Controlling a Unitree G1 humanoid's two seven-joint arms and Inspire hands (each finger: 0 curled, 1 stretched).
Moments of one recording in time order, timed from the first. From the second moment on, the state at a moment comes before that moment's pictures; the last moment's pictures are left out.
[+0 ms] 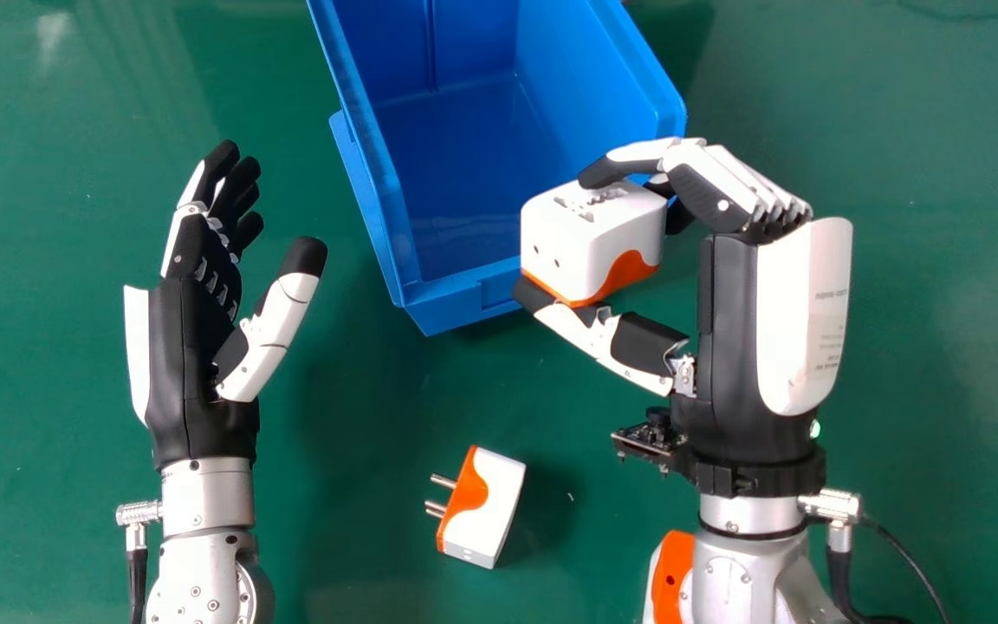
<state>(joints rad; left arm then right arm) -0.17 0.07 0.21 0.91 -0.08 -1.05 -0.05 0.01 -0.10 0.38 0.15 -0.86 -0.40 -0.95</state>
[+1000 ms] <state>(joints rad) -0.20 0.08 0.21 0.92 -0.08 -1.04 -0.04 -0.24 -0.09 0.38 0.31 -0.87 -0.40 -0.94</state>
